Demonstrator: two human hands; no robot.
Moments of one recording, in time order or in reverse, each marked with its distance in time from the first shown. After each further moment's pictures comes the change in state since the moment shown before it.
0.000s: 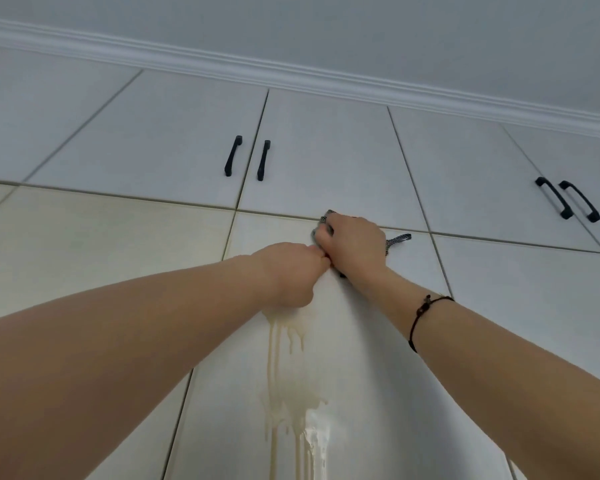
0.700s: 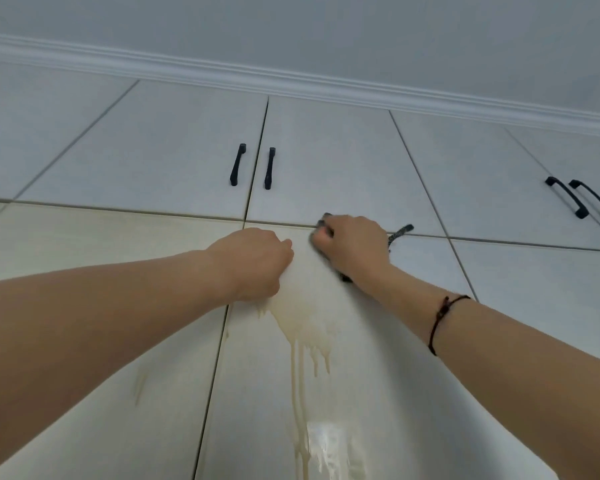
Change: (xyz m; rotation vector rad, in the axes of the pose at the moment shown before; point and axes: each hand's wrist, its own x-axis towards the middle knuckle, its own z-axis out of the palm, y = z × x) left_hand -0.006 -0.085 0.019 0.213 0.113 -0.075; right_hand 0.020 -0.023 0.016 -0.033 0.045 -0.055
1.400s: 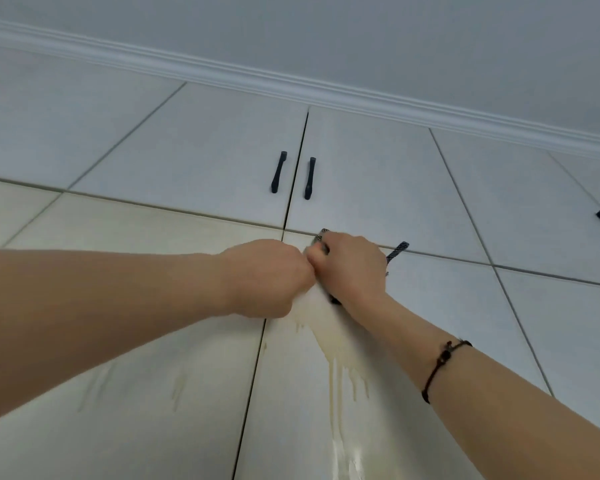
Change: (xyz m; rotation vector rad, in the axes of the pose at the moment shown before) left_hand -0.035 -0.024 0.001 -0.028 0.009 0.108; right_hand -0.021 -0.071 0.016 0.075 0.017 -0.044
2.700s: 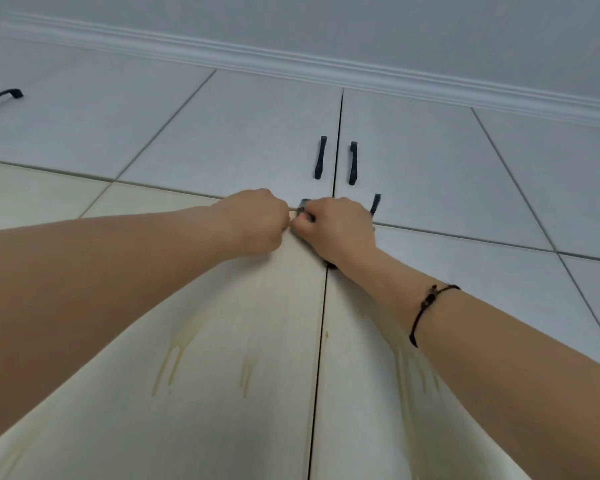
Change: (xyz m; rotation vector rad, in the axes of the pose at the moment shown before) left_hand -0.023 -0.091 0.015 -0.039 0.039 -0.327; right_hand 0.034 -0.085 0.032 -0.004 -0.038 -0.198
